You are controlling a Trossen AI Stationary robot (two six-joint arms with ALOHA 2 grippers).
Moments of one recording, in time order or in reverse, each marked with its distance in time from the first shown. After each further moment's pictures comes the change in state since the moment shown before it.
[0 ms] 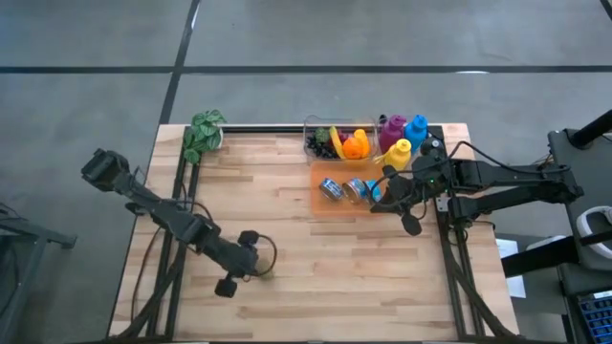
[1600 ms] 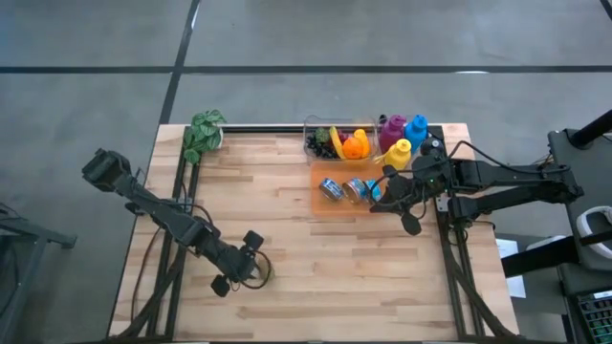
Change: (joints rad) left arm -0.041 0.010 -0.030 0.025 -0.076 0.400; right arm 0.000 0.001 0.000 0.005 0.002 0.016
